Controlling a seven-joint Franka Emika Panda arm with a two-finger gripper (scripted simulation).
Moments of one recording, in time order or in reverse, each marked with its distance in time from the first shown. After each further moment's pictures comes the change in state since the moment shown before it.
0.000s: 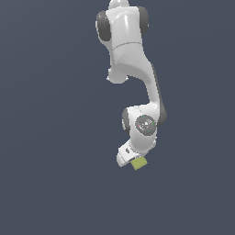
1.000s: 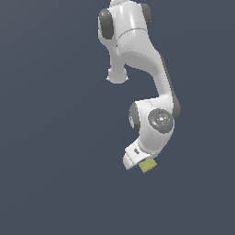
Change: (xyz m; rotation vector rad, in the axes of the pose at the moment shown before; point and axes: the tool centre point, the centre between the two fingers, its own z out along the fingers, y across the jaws) arm 0.035 -0.009 -0.059 0.001 -0.001 0.000
